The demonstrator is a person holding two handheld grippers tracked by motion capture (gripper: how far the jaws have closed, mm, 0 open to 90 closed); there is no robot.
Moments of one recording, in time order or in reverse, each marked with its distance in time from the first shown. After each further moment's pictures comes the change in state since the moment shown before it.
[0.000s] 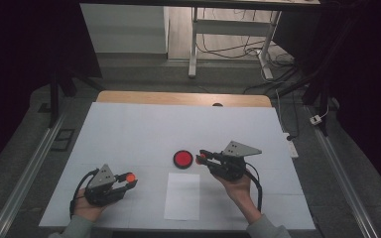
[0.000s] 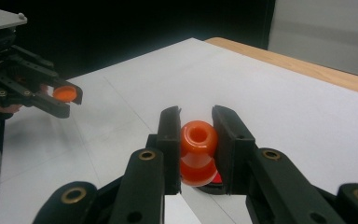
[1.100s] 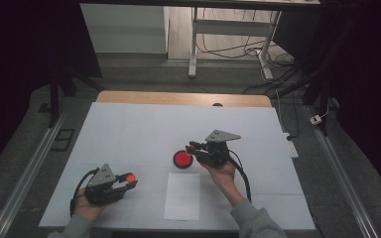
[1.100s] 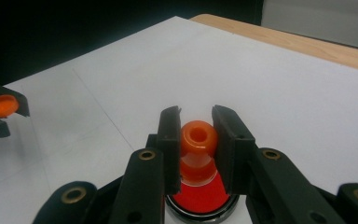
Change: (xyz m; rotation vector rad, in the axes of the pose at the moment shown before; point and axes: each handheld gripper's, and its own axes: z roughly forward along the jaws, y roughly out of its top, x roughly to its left) left arm 0.004 -0.001 0.002 0.012 -0.028 -0.015; right arm -0.020 0.004 0.059 0.093 -0.042 0.050
